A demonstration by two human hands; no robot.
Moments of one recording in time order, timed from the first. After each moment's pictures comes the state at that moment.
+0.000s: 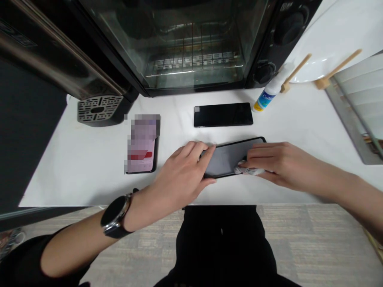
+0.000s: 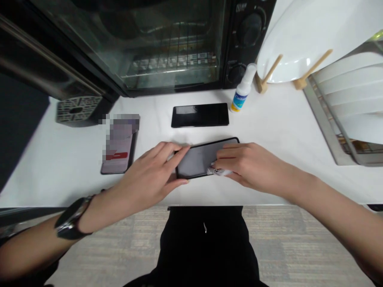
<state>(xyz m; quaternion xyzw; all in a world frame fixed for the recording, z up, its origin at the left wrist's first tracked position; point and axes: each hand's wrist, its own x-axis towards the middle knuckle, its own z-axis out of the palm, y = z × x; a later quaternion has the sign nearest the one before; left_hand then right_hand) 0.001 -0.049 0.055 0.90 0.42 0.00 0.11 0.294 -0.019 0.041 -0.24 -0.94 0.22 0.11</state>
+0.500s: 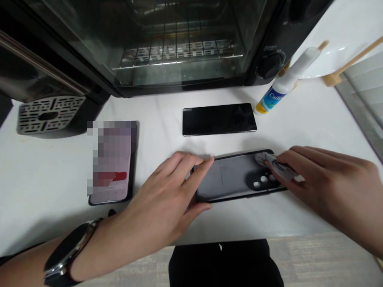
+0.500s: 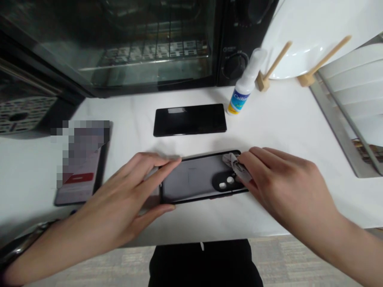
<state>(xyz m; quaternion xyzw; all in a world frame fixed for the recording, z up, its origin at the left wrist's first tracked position) -0.011 -0.036 0.050 0.91 0.37 0.06 0.18 0.301 -0.046 0.042 -0.48 -0.87 -0.08 0.10</state>
